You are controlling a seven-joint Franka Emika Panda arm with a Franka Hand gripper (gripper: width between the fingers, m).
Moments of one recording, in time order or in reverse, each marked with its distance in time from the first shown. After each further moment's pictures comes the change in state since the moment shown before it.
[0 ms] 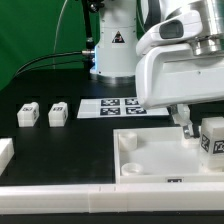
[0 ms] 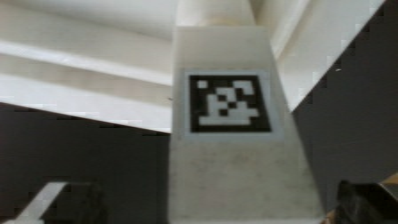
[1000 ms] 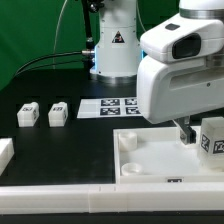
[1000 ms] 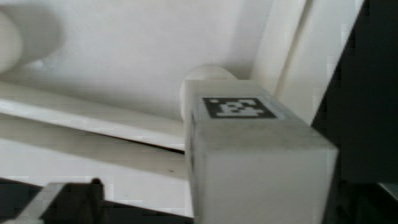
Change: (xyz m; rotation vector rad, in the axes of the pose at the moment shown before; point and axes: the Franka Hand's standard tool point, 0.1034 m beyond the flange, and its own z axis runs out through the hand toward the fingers) arm 0.002 0.007 0.005 0.100 -0.513 0.017
